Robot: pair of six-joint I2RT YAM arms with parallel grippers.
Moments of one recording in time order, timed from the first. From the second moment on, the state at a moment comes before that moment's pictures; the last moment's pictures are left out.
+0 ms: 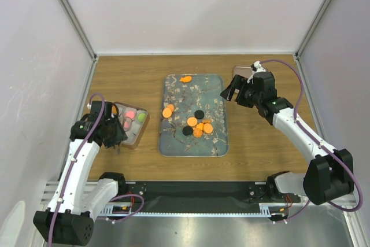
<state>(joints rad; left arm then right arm) -0.07 0.87 0.89 -1.13 -0.10 -0.52 0.31 1.28 0.96 -0.23 -0.19 0.59</state>
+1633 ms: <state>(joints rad) -0.61 1.37 1.16 -0.95 -0.16 -0.52 0.31 1.28 0.96 -0.23 -0.19 0.59</state>
